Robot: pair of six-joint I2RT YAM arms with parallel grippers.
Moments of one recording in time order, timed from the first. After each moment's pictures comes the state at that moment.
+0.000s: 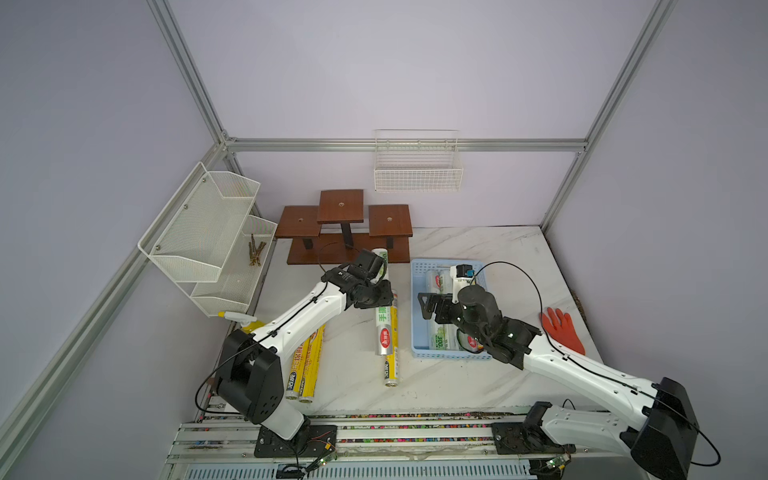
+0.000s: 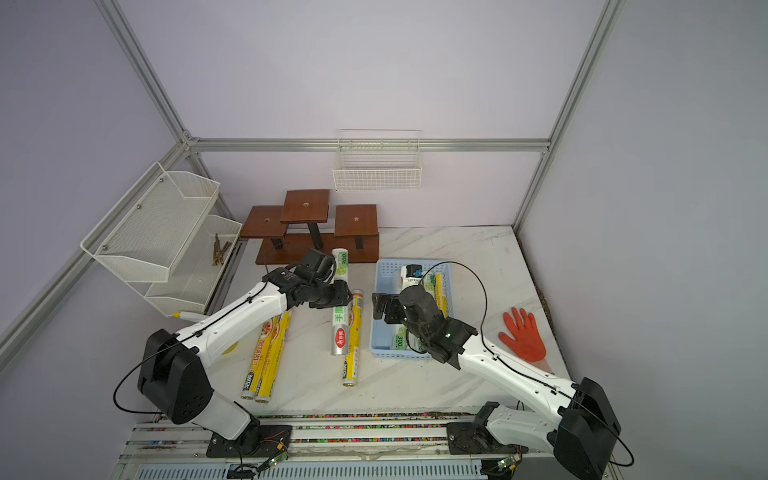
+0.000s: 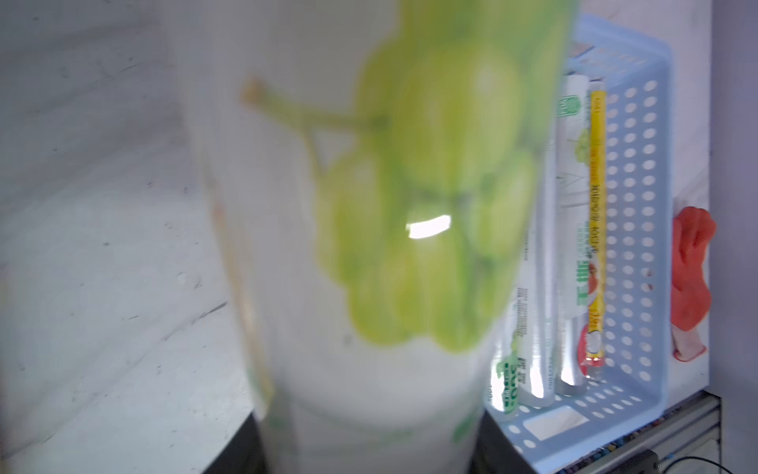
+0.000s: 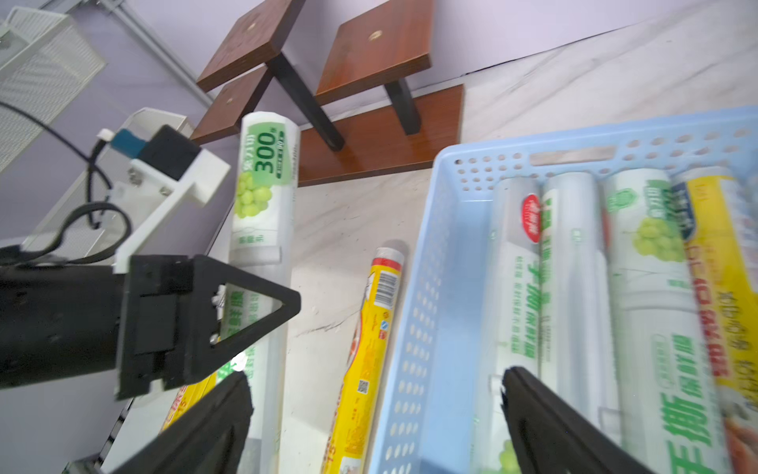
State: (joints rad) left arm -0.56 1.59 1.35 -0.72 0.08 -0.59; right arm 0.74 1.15 0.83 -0.15 0.23 0.65
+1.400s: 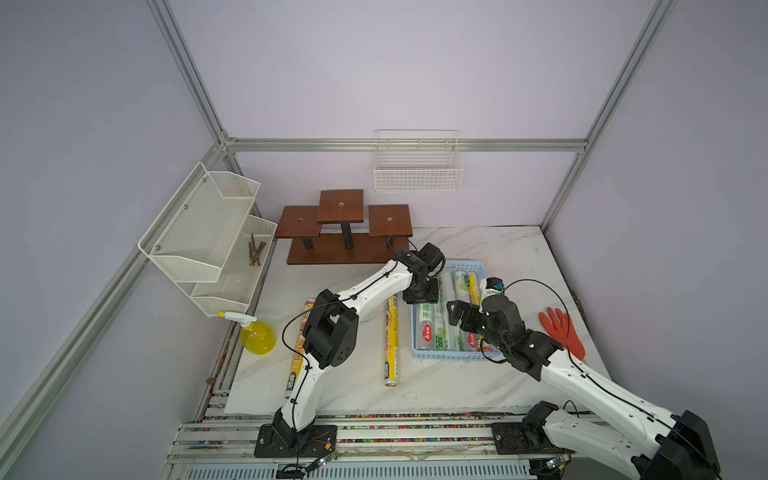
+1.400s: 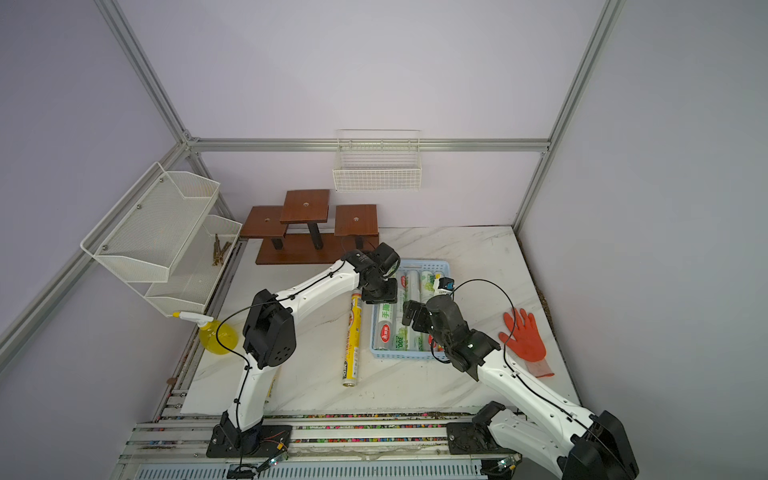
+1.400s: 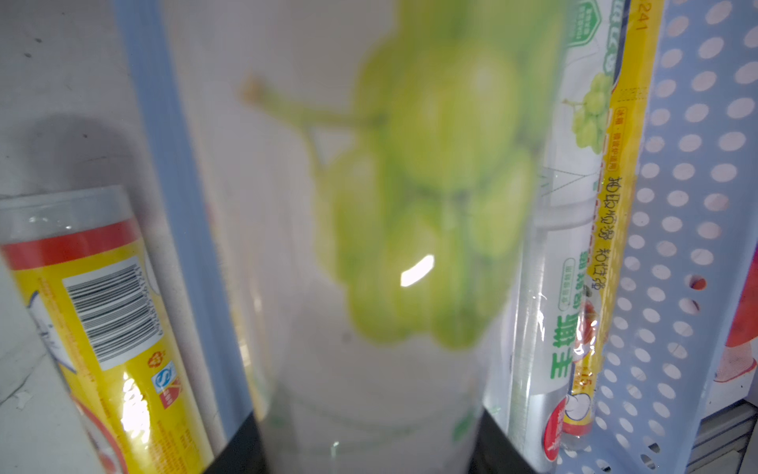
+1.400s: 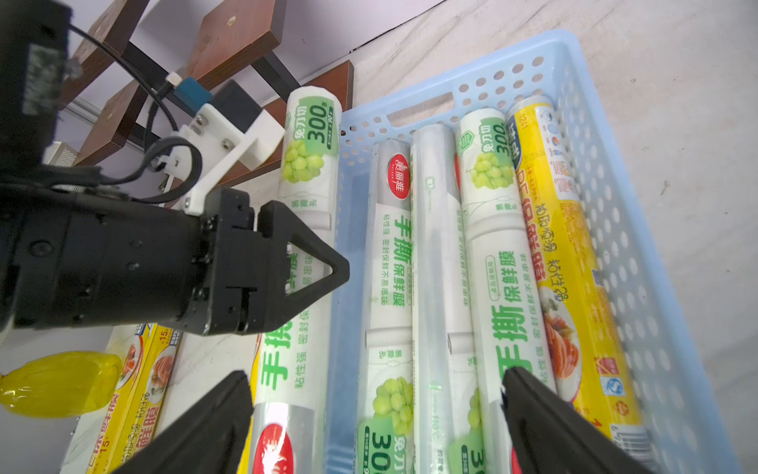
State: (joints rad) left arm -0.74 2.20 2.00 -1.01 0.06 -0.69; right arm 0.59 1.00 0.66 -0.24 0.20 0.71
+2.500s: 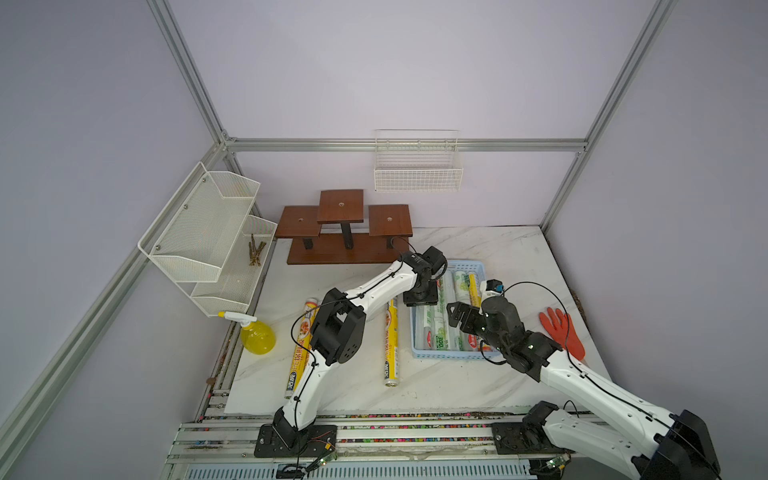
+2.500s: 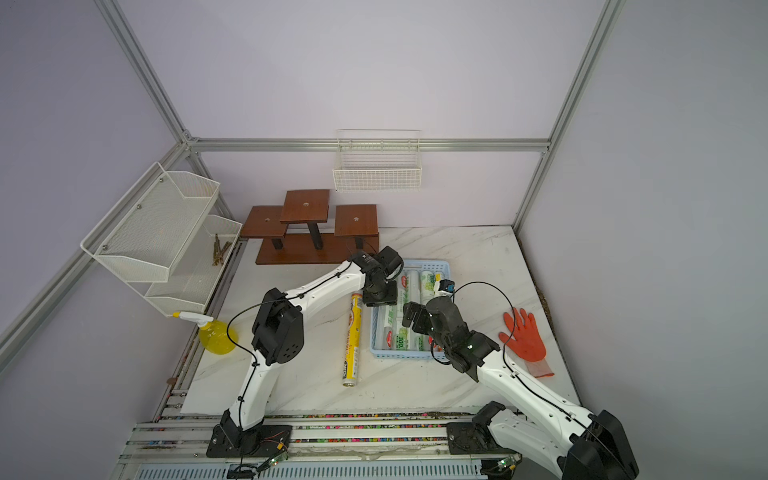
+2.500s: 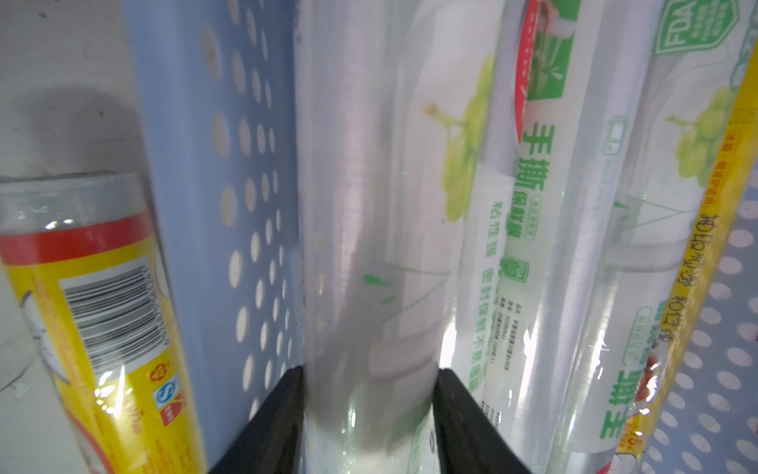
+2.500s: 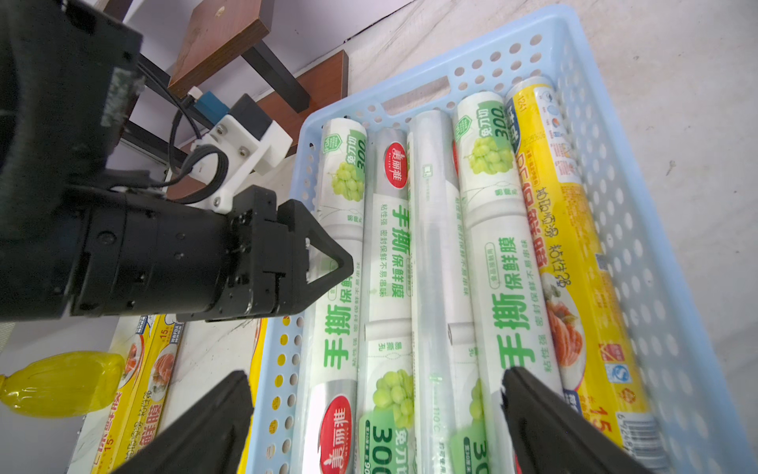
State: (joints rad) left arm -0.75 2.26 2.05 -1.06 0.00 -0.75; right arm 0.59 1.00 0.65 -0.23 0.19 0.74
